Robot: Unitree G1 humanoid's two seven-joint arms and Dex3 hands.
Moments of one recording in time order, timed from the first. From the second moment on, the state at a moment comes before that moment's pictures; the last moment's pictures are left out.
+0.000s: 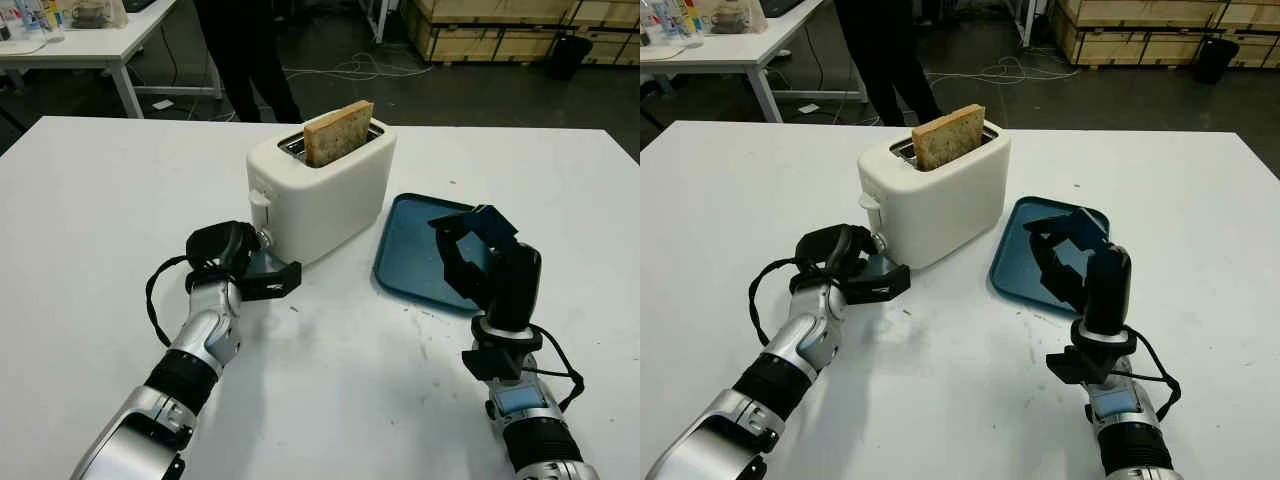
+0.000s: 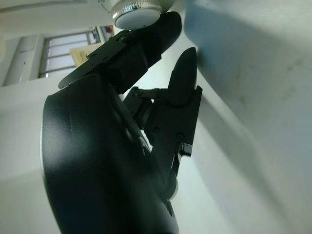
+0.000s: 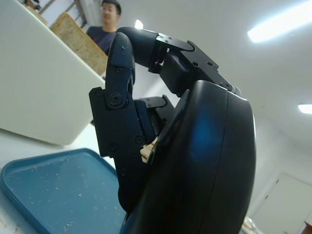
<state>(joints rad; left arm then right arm) -0.42 0.16 -0.36 0.44 0.87 0.42 0.15 -0.20 -0.22 -0.09 0.51 -0.39 -1.02 -0.42</state>
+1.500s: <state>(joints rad) -0.20 0.38 -0.22 -0.39 0.92 0.43 0.01 -0.21 -0.22 -0.08 0.54 -0.38 -1.04 -0.39</state>
